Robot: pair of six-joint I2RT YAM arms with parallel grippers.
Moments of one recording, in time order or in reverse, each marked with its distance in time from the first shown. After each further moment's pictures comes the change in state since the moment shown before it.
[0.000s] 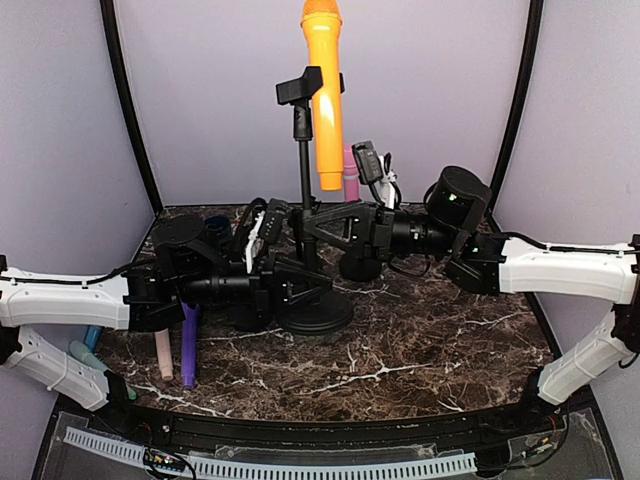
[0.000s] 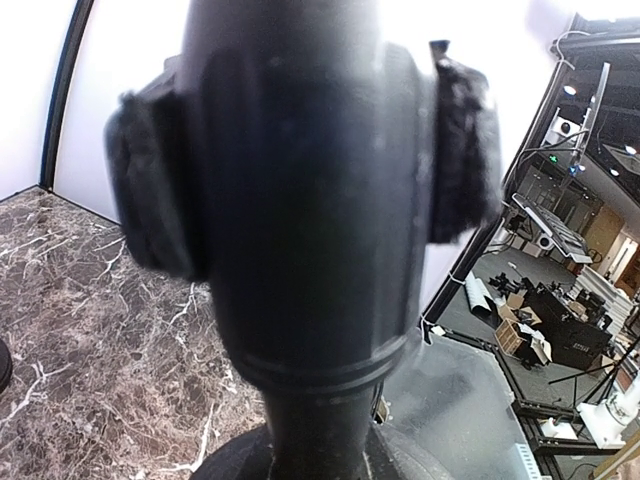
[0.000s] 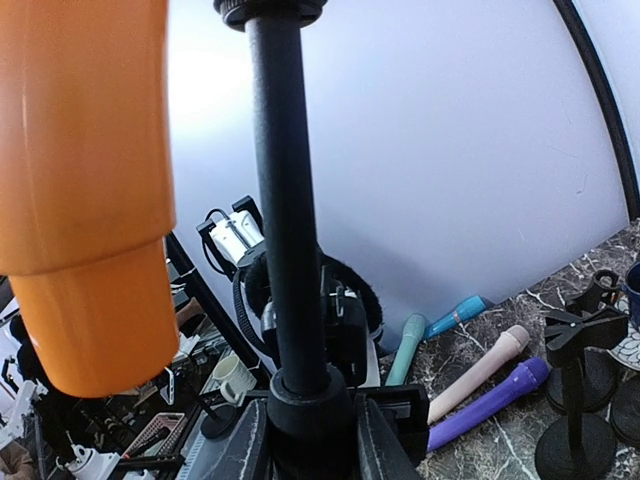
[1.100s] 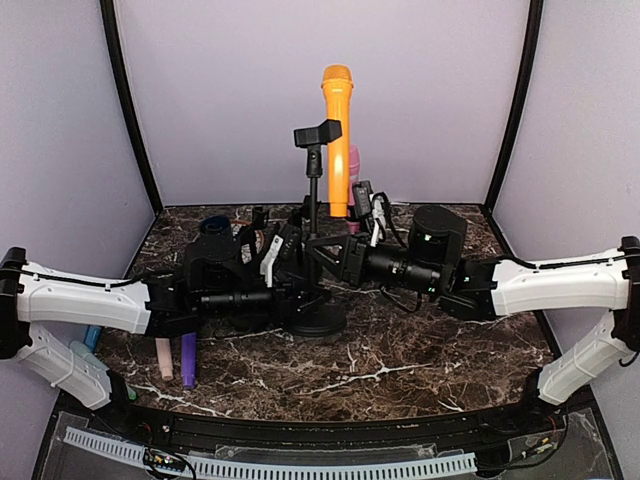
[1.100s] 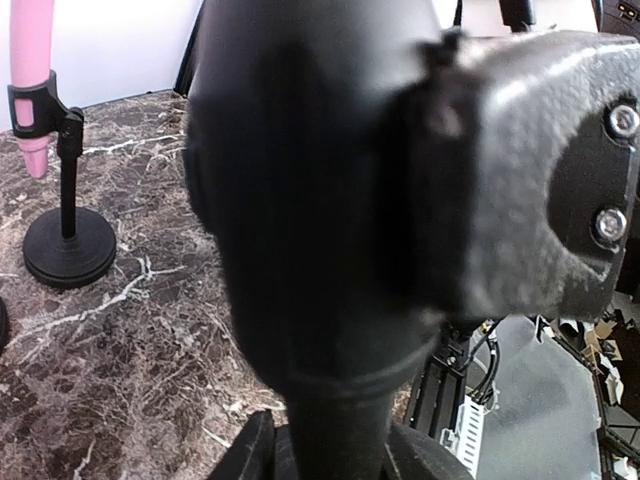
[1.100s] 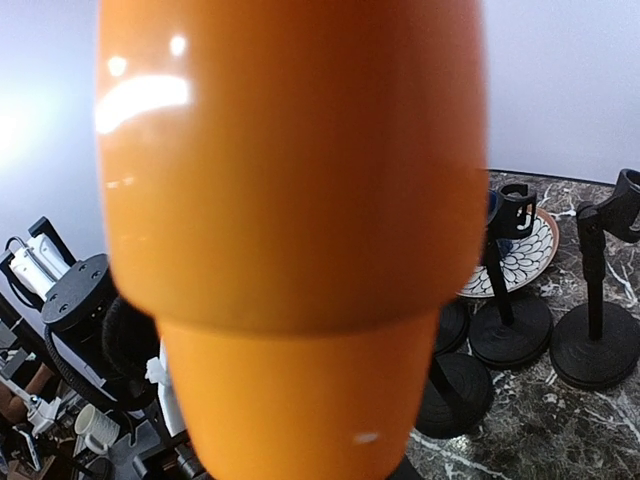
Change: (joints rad) left arm 0.003 0.098 -0.041 -0.109 -0.280 -0.009; right arm 0.084 0.006 -0.129 -0.104 0.538 -0.100
